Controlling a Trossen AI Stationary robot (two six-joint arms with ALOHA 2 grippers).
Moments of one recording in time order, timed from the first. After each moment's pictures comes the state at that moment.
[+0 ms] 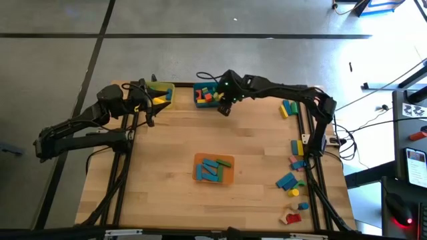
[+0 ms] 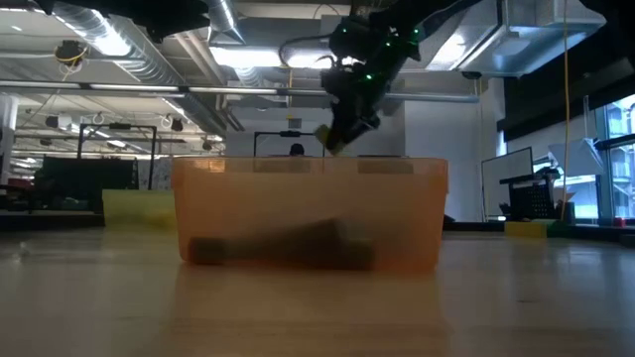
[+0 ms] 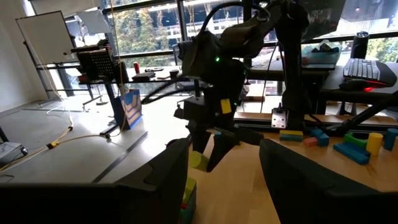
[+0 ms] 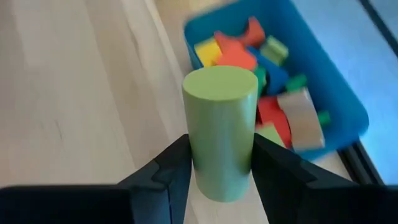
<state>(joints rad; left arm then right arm) 0.45 0.57 0.66 -0.12 0.10 0.13 -0.41 1.87 1.58 -0.63 -0.01 -0.06</state>
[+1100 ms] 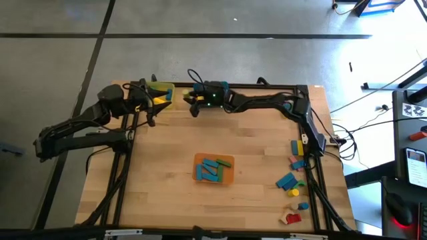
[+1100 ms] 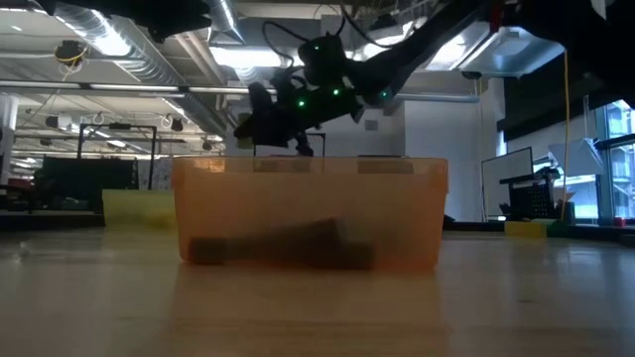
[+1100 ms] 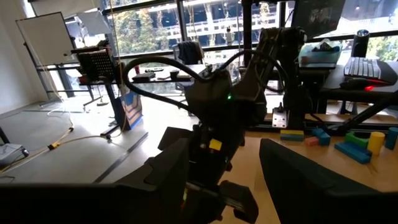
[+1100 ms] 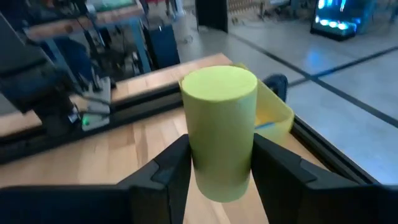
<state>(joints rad) 0.45 0.58 0.66 -0.11 0.10 0.14 -0.32 2.18 1.58 0.36 -0.06 0.14</state>
